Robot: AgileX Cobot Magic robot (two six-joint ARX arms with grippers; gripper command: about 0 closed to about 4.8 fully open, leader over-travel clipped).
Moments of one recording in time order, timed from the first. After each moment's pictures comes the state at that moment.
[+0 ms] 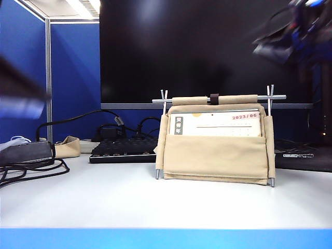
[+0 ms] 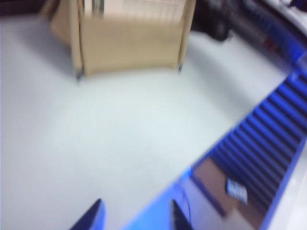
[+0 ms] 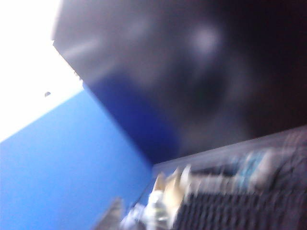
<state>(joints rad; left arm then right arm) -0.50 0.49 0.17 0.00 0.43 -0.18 -0.04 1.69 0.73 1.37 -0.77 0.95</state>
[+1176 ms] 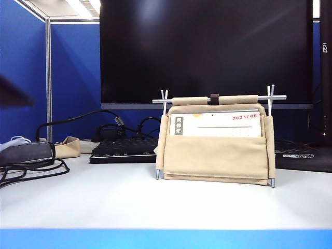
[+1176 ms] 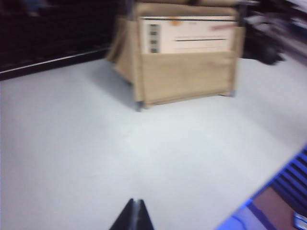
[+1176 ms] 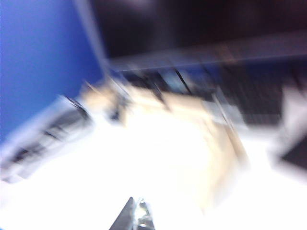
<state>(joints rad) -0.50 0.42 0.12 0.03 0.21 -0.08 0.03 0.04 0.31 -0.34 -0.50 0.21</state>
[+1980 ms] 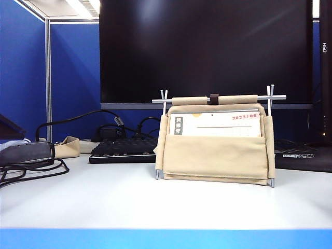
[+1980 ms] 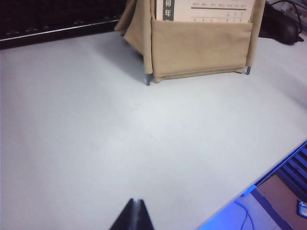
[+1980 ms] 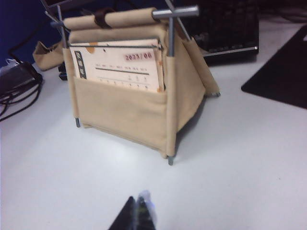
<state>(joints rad) -0.50 0.41 0.05 0.04 0.20 -0.08 0.05 0.04 0.03 -0.19 -0.40 0.21</state>
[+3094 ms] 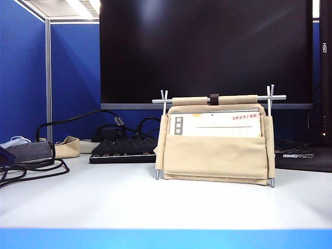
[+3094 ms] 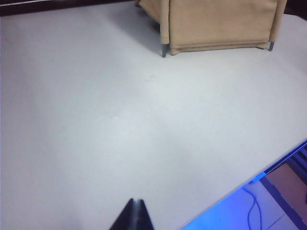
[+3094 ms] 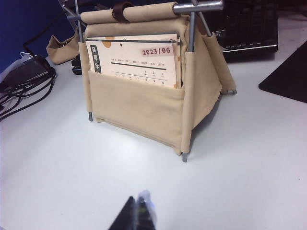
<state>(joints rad) -0.50 0.41 0.01 0.02 0.16 -0.08 0.10 0.04 0.02 -0.19 -0.39 0.22</state>
